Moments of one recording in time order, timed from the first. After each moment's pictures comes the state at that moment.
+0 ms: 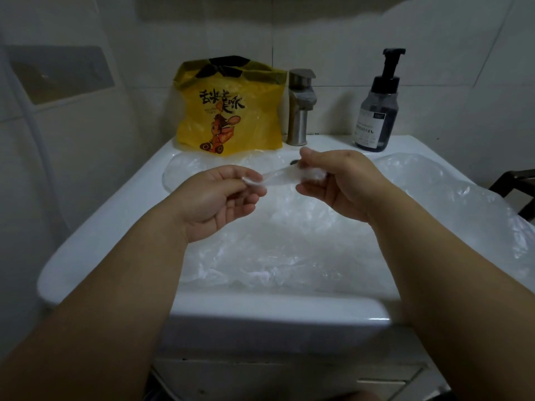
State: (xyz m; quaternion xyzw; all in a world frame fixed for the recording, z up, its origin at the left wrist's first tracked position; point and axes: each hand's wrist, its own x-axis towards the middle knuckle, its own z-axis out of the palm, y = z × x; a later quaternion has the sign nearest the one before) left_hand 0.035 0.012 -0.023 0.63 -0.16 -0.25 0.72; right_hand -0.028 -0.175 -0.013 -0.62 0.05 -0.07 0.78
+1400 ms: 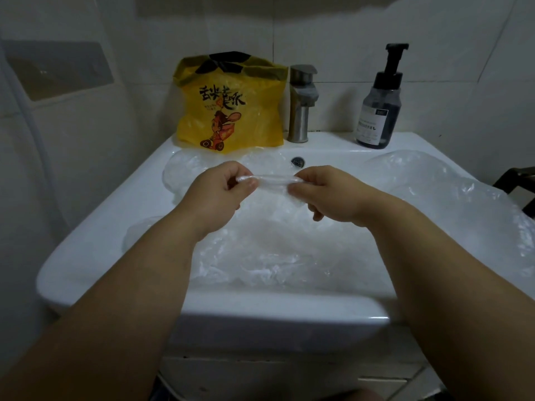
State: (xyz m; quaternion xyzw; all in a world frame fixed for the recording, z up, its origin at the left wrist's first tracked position) left_hand 0.045 0.010 -0.044 0.82 -0.26 0.00 0.50; right_hand -0.027 -0.170 -0.025 -0.91 0.01 -0.05 0.40
